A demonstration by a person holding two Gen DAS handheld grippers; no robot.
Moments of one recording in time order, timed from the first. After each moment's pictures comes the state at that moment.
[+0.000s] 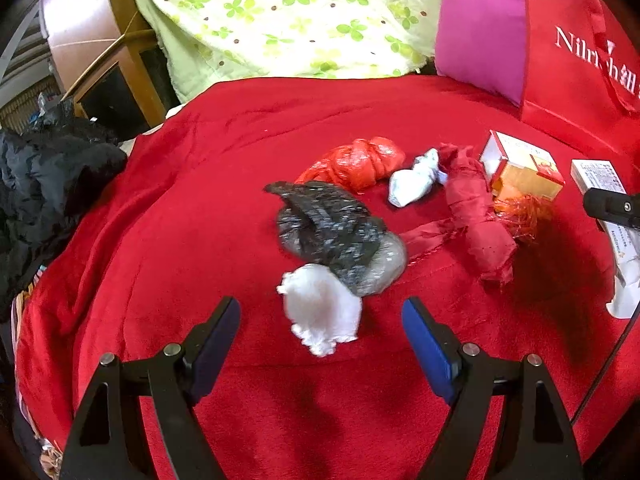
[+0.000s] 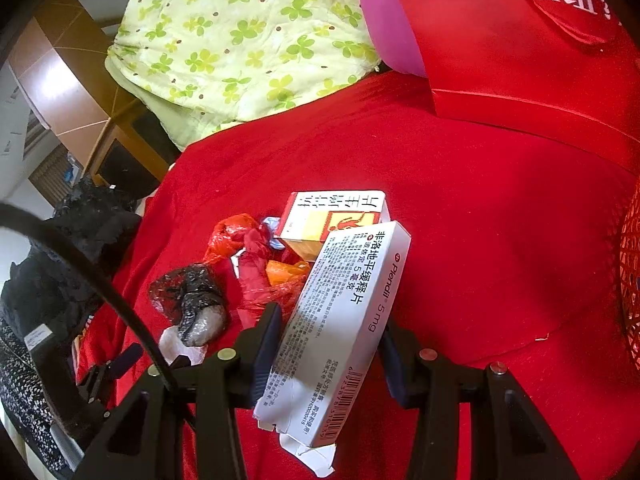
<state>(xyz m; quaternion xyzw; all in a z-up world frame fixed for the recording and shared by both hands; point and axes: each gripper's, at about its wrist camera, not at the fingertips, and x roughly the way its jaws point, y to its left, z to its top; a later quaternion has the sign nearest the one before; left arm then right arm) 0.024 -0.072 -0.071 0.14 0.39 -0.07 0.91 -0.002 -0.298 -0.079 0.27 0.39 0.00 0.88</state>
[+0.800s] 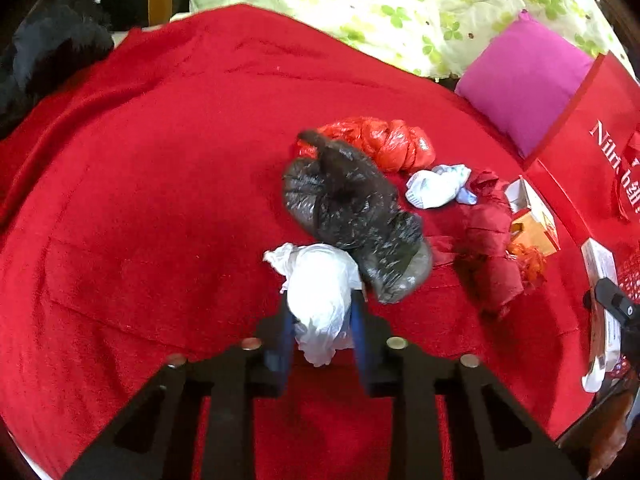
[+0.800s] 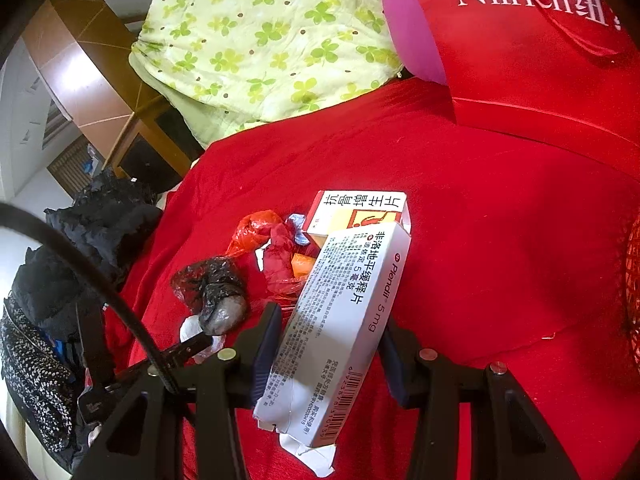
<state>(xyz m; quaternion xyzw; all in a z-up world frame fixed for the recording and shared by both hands) 0.063 -0.028 -0.098 -0.04 0.47 -0.12 0.87 -0.016 -0.295 -0.074 0.26 0.37 0.04 0.89</state>
